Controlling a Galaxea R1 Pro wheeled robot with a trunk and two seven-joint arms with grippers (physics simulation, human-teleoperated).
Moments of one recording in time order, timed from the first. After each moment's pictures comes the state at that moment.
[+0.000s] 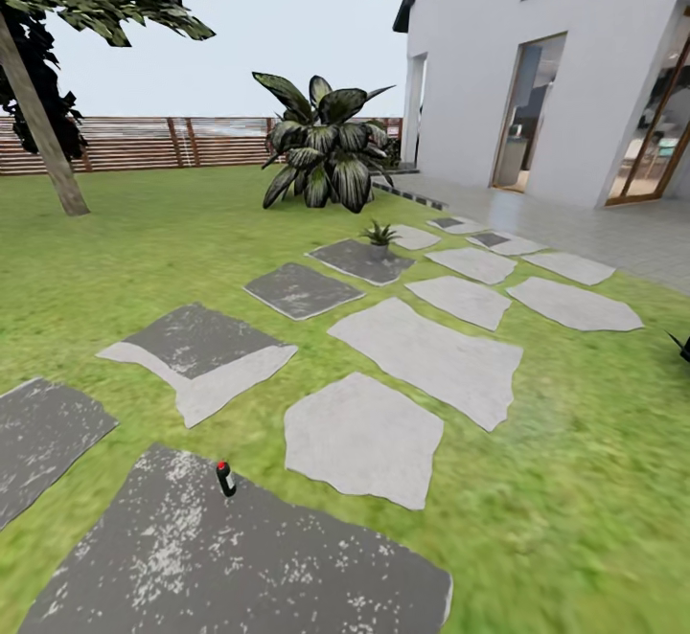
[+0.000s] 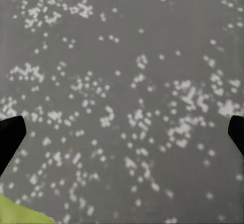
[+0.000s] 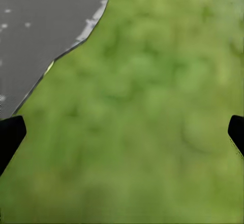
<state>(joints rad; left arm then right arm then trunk) -0.15 0.08 0.11 -0.31 -0.01 -0.30 0.03 -0.04 -0.08 0.00 -0.46 0.00 -0.30 0.00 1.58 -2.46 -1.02</state>
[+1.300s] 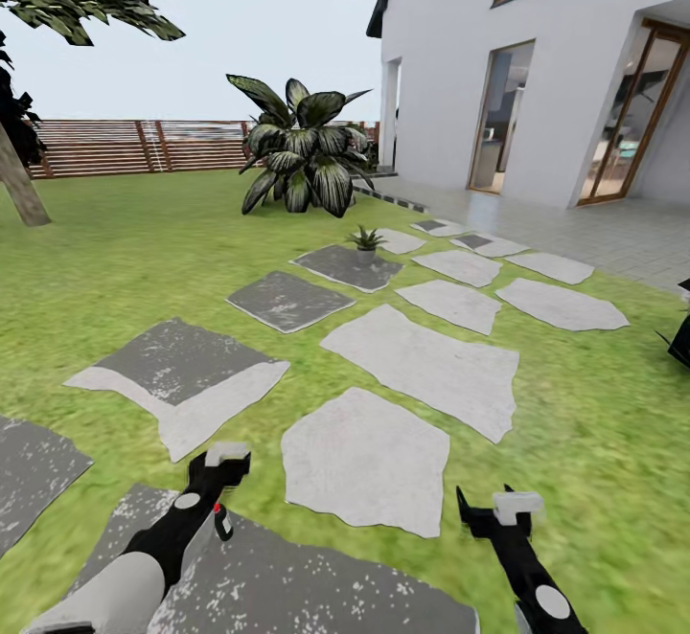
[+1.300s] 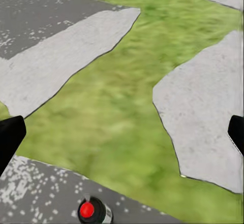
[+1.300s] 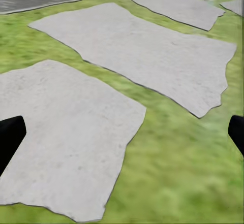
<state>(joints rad) -0.67 0.02 0.10 -0.34 -0.12 -0.18 0.05 -0.24 -0.08 0.00 -0.85 0.00 -0.29 0.00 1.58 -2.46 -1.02</state>
